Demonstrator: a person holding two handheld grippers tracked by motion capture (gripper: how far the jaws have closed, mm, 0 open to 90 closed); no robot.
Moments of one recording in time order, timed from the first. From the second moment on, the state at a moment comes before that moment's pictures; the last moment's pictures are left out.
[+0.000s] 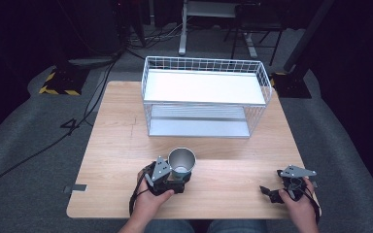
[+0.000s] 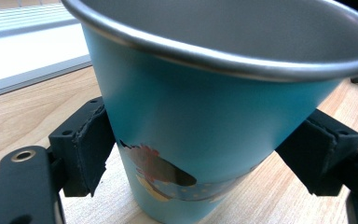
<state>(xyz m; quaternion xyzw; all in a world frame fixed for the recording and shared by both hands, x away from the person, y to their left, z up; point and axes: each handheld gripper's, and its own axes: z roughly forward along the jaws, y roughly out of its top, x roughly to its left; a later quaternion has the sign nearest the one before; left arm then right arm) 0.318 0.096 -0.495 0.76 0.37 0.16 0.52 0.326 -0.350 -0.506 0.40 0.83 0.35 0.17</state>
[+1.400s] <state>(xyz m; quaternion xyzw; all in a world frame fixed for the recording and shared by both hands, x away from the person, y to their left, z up) 0.376 0.080 -0.439 0.74 0.37 0.17 0.54 0.326 -0.350 -0.506 0.40 0.83 0.35 0.17</state>
